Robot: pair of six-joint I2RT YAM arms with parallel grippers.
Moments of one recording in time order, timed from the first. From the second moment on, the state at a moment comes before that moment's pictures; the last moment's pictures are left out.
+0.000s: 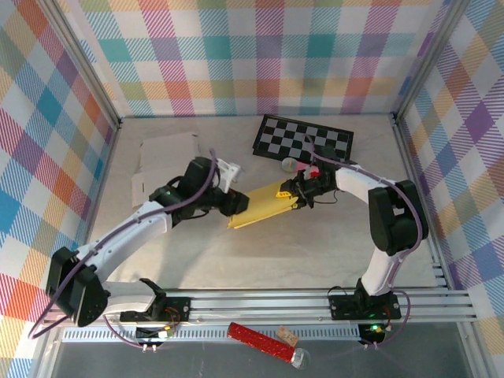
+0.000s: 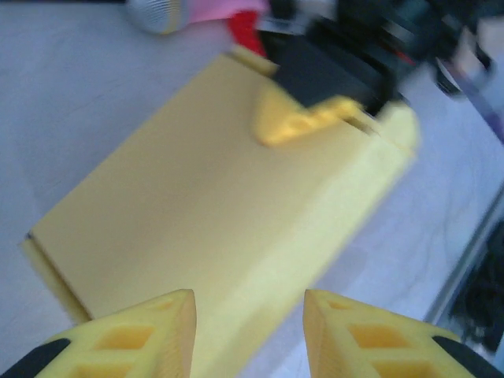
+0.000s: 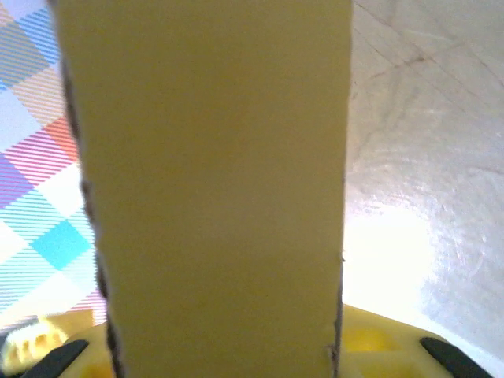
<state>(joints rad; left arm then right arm) -0.64 1.26 1.00 -0.48 0.32 -0.15 0.28 1.80 1.13 -0.57 -0.99 0.88</state>
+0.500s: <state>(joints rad) -0.84 1.36 1.02 -0.58 0.01 0.38 0.26 1.82 1.23 -0.82 -1.06 0.97</state>
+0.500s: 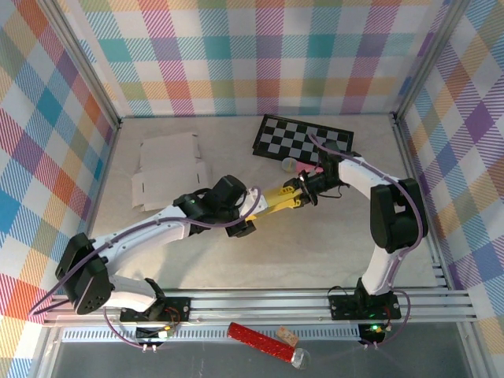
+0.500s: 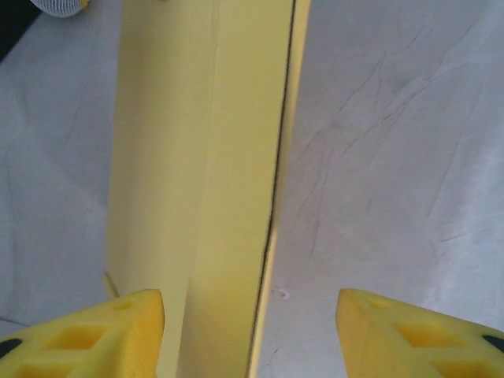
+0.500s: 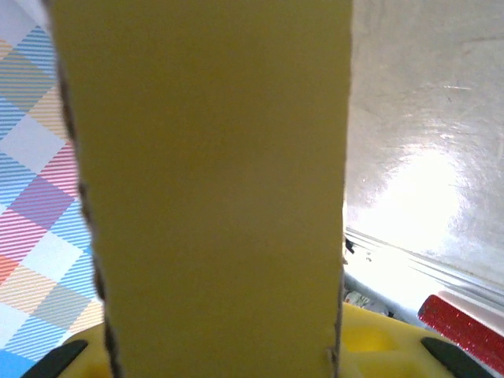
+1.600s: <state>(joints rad) -0.88 1.63 1.24 -0.72 0.09 0.51 0.23 1.81 0.97 -0.83 -1.13 1.16</state>
